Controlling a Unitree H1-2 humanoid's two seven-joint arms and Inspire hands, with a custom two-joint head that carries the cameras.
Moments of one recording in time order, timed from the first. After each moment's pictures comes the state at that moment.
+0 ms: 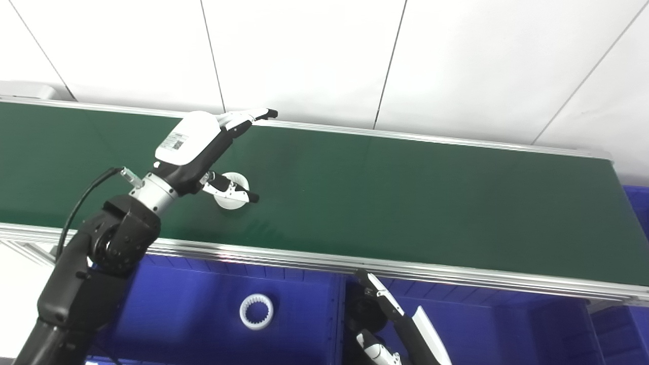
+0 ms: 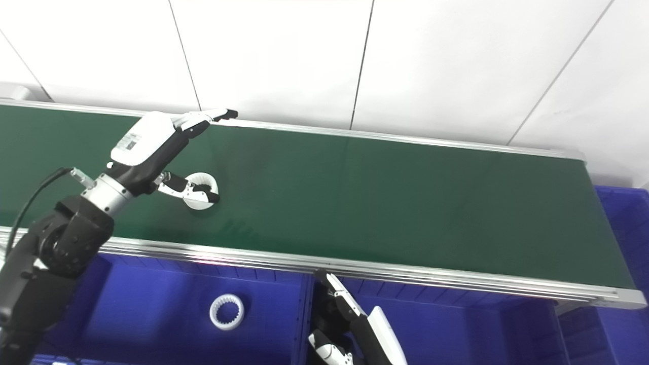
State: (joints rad) left arm -0.21 0.43 -0.08 -0.10 0.69 -0.25 -0.20; right arm 0.33 -0.22 0.41 -0.06 -0.34 -0.41 0.02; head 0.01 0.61
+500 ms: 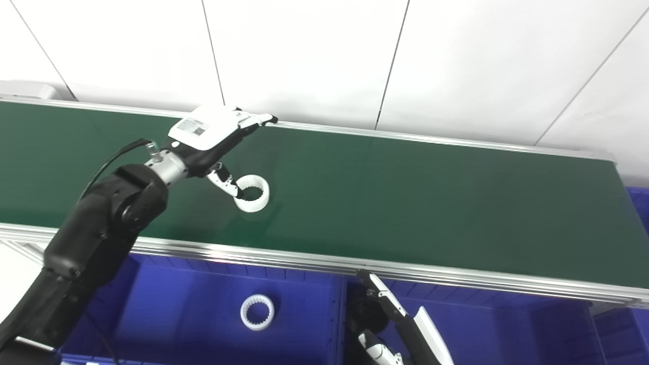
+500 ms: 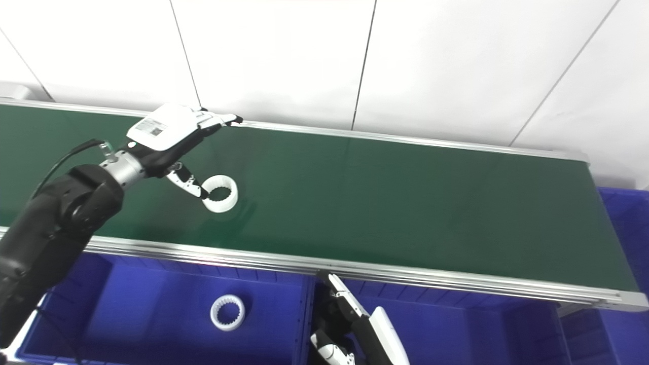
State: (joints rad) left arm -0.37 0.50 -0.25 0.06 0.88 -0.21 -0.28; right arm 0.34 -0.22 0.39 -0.07 -0.36 -0.41 0.02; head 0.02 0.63
